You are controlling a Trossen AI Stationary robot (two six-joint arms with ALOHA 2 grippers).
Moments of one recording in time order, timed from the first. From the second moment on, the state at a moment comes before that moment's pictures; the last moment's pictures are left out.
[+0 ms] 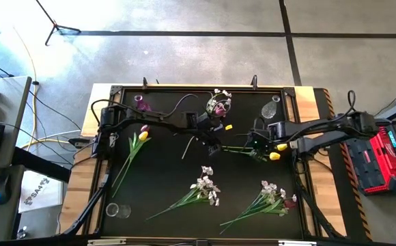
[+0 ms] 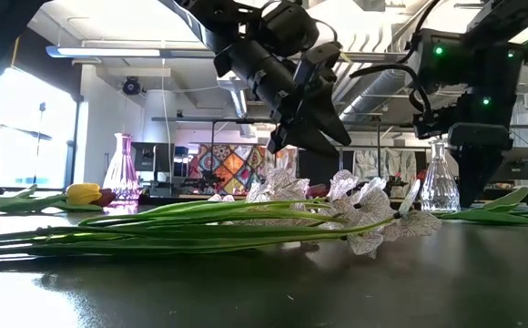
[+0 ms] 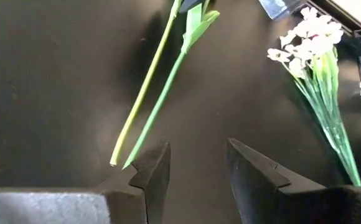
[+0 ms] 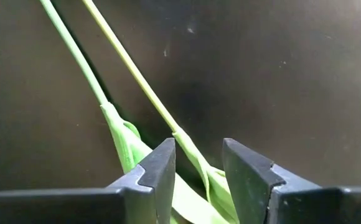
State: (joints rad) left arm 0.12 2.04 1.49 -0.25 0.24 -0.33; right arm -0.08 1.21 0.57 -0.74 0.13 0.53
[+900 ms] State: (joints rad) left arm 0.14 2.04 1.49 -0.24 0.19 -0.22; right arm -0.14 1.22 0.56 -0.68 0.02 0.54
